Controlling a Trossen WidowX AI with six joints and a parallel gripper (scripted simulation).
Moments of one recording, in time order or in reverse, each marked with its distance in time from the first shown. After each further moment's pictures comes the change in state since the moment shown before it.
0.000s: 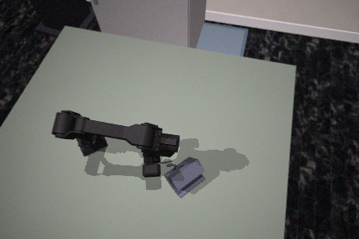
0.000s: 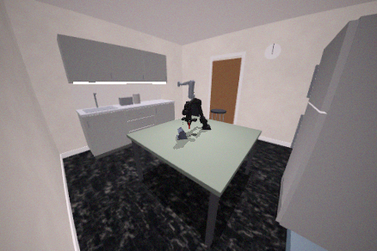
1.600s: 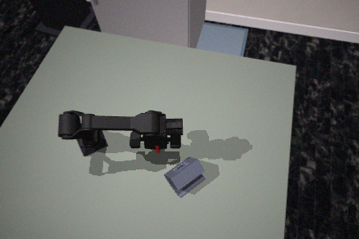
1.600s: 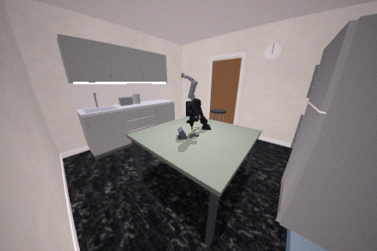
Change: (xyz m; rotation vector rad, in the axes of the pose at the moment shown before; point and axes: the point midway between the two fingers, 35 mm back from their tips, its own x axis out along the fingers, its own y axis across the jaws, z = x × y) arm 0.000 0.043 0.016 -1.500 0.004 -0.006
